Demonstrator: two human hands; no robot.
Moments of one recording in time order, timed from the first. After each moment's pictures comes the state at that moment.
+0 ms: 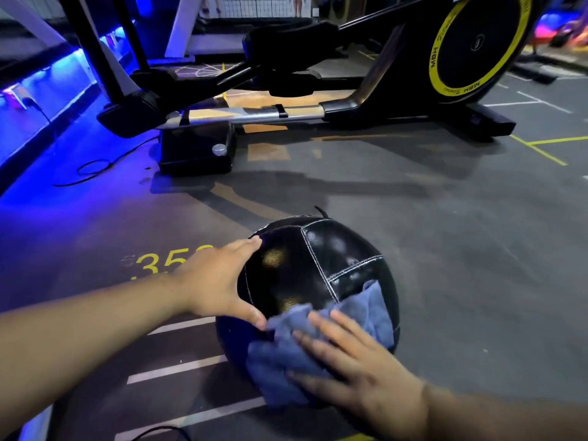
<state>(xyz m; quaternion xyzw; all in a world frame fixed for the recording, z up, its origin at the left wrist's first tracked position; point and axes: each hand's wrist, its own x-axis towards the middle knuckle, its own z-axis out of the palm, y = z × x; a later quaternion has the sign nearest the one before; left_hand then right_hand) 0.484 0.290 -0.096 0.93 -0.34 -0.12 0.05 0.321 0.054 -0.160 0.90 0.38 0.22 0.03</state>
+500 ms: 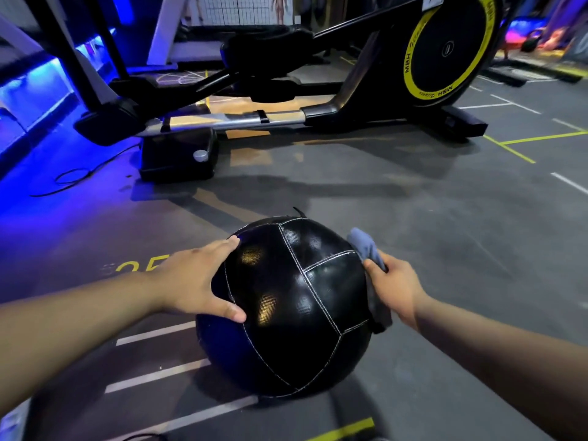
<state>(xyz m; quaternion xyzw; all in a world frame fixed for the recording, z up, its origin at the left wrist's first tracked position) 0.485 0.278 -0.089 0.93 -0.34 -0.15 0.05 0.379 -0.043 -0.156 0.84 -0.25 0.10 -0.47</state>
